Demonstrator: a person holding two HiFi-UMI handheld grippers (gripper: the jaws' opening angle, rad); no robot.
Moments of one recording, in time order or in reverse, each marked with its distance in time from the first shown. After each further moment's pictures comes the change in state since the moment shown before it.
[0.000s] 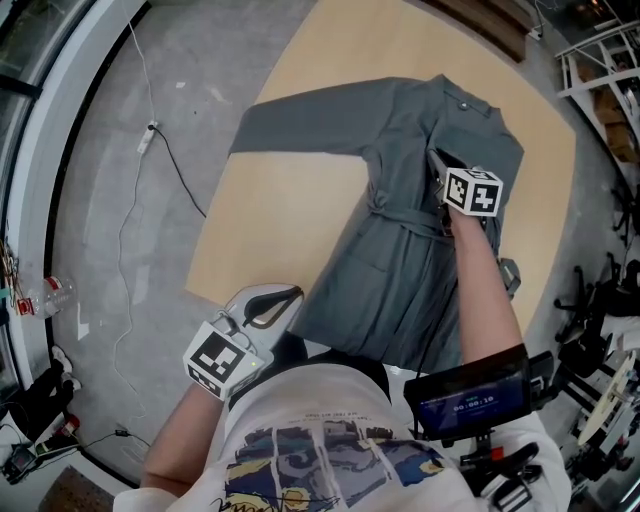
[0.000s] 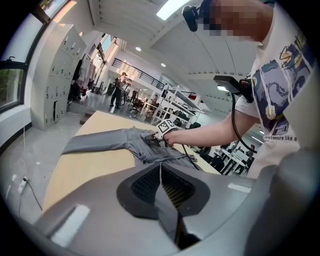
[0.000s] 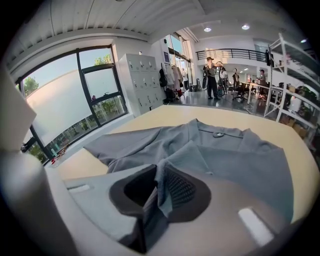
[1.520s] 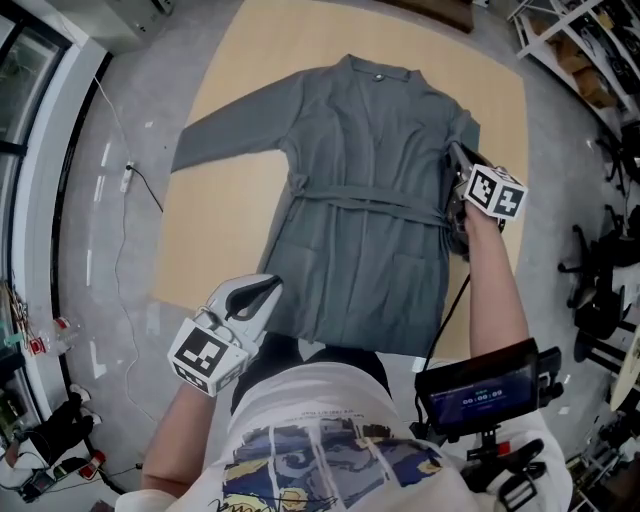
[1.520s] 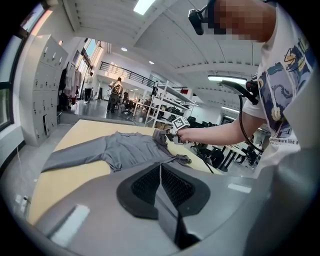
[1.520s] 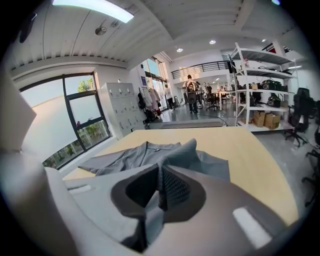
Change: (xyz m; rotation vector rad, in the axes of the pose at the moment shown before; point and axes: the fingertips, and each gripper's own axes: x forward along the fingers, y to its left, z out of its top) left arm 0.059 -0.067 0.023 0.108 0.030 -0.007; right arm -0.157 -0.145 -0.020 0.184 -0.213 -0.142
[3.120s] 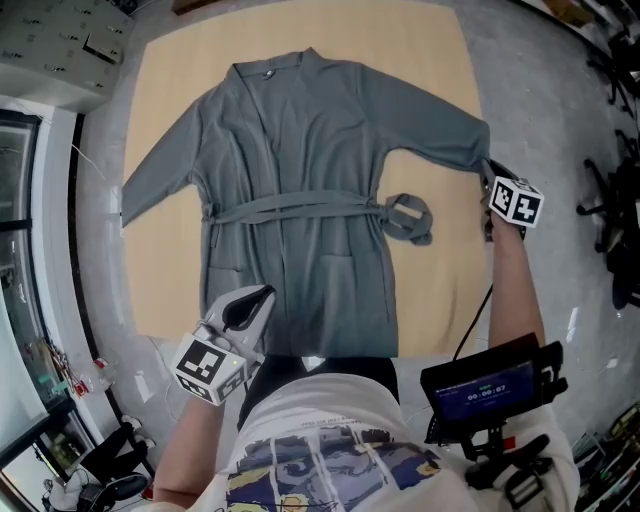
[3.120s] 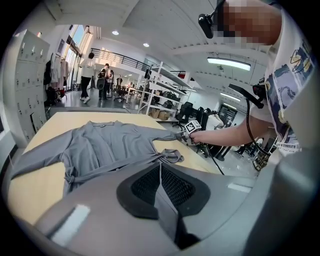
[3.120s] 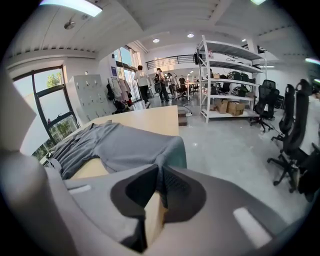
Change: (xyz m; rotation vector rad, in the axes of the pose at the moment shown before) left arm 0.136 -0.107 0.018 0.046 0.173 -0.031; right arm -0.130 -0.293 -0.134 0.135 0.107 -0.267
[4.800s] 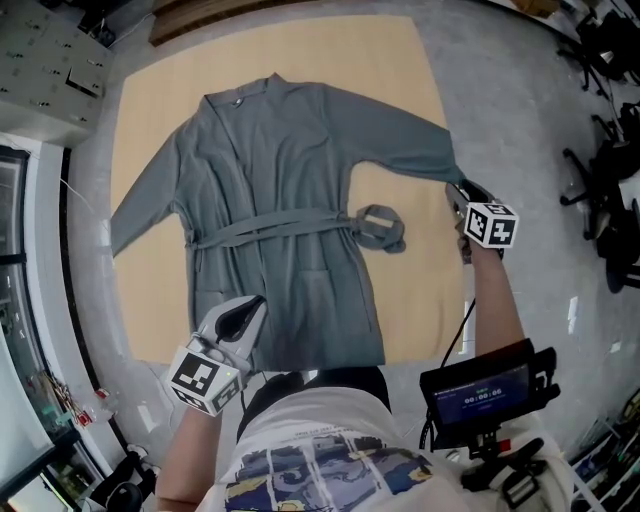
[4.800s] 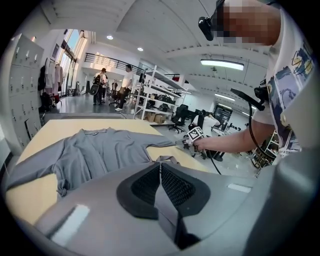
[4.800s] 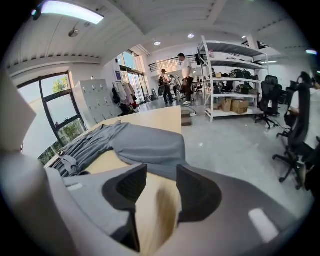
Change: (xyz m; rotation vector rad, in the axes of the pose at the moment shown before) left arm 0.014 -0.018 0.024 0.048 -0.039 -0.028; right arm -0.035 0.014 -0.032 0.013 -0.015 0.080
